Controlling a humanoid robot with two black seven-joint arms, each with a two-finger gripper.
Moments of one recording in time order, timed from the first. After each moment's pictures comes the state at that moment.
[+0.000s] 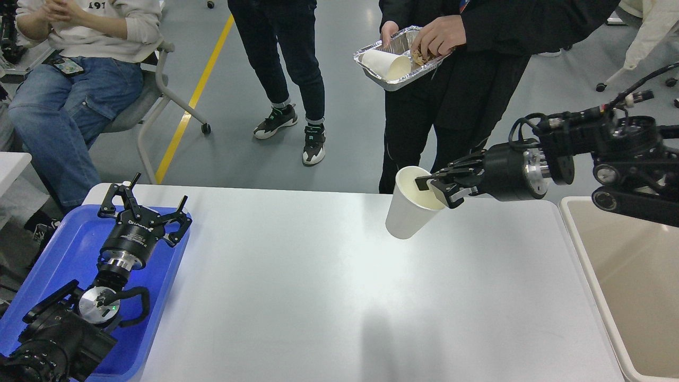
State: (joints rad) left arm -0.56 0.27 -0.94 -0.28 -0.14 -0.79 -0.32; right arm 1.71 -0.71 -0.50 1.45 -1.28 0.04 0.35
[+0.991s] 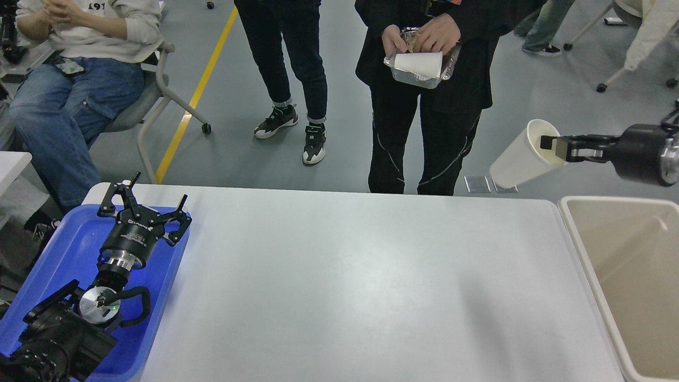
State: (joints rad) left arm -0.56 0.27 -0.94 -0.28 -0.14 -0.79 -0.32; right arm 1.50 -1.06 -0.35 1.27 -1.14 0.05 0.36
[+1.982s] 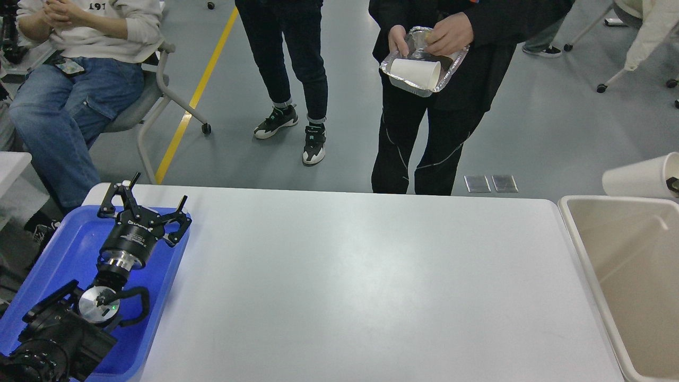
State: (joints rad) left arm -0.56 0.27 -0.94 -0.28 -0.14 -0.79 -0.32; right arm 0.89 -0.94 -0.07 0.66 -0.43 0.05 0.37
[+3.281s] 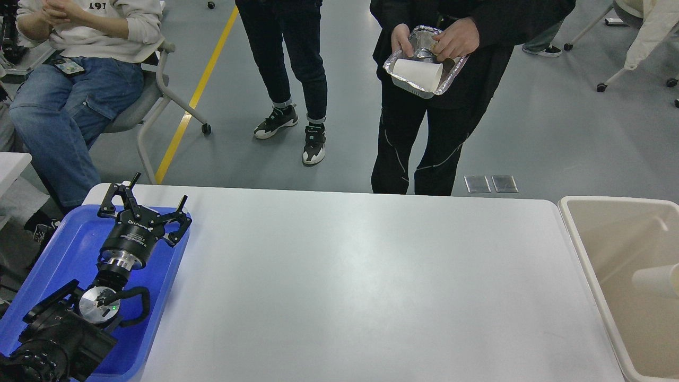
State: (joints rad) left arm -0.56 0.27 -0.94 -0.28 -0.14 -0.79 -0.32; right arm 0.54 -0.46 0.03 -0.01 -0.04 0.01 0.25
